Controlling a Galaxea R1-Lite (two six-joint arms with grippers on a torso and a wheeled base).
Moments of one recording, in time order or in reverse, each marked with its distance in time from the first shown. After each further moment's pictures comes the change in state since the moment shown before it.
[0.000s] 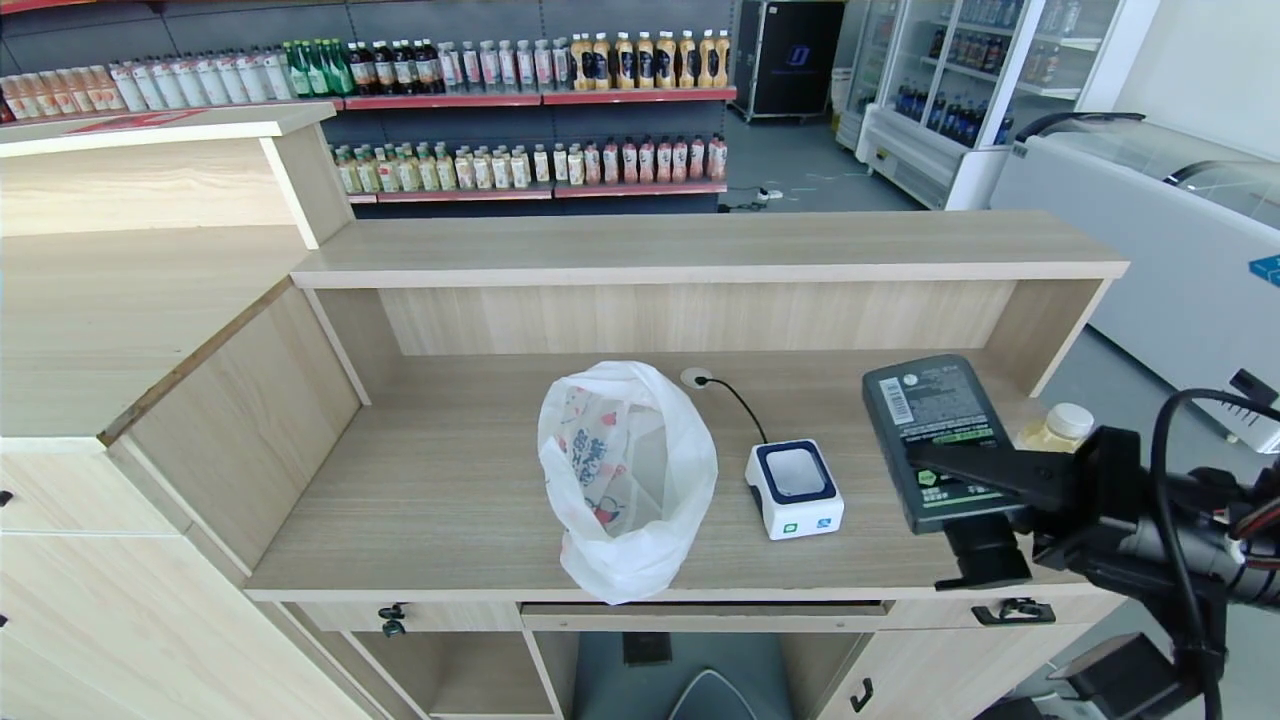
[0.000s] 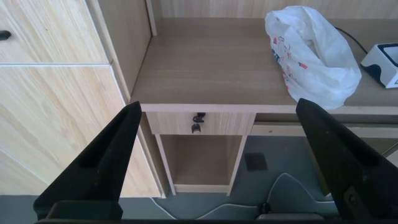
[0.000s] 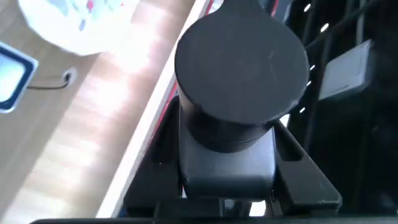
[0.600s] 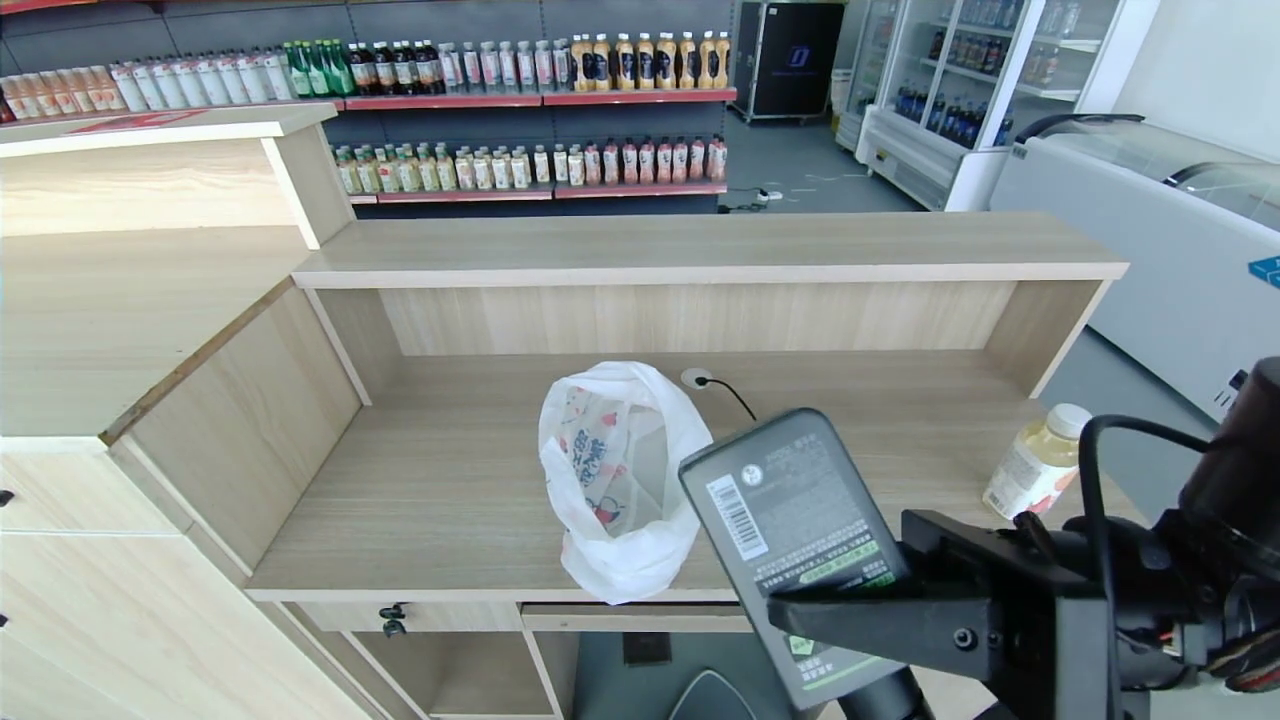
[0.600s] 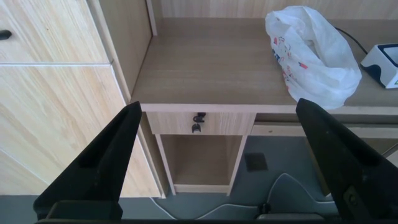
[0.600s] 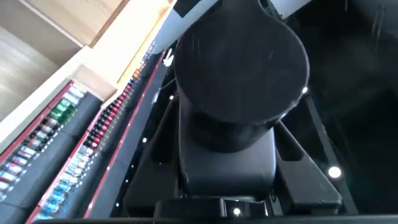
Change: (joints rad) left arm 0.000 0.000 0.000 0.000 0.000 0.000; right arm 0.434 0.061 -0.080 -0.066 0.005 -0.288
